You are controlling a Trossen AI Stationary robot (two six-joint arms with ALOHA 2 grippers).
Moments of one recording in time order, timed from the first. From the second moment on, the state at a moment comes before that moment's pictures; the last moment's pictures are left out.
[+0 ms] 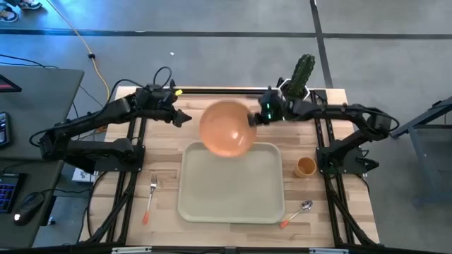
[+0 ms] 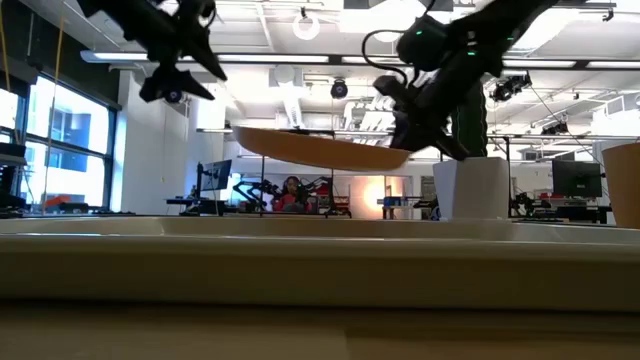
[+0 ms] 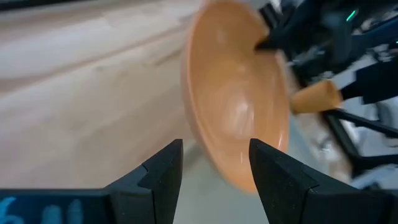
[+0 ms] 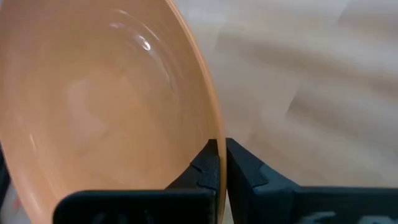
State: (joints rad) left arm 0.47 0.94 0.84 -0.56 0.17 -0.67; right arm -0.36 1.45 0.88 -0.25 -0.09 0.84
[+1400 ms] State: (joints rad) left arm -0.16 1.14 1.02 -0.53 -0.45 -0.86; right arm -0.01 1.16 0.65 -0.18 0.24 0.93
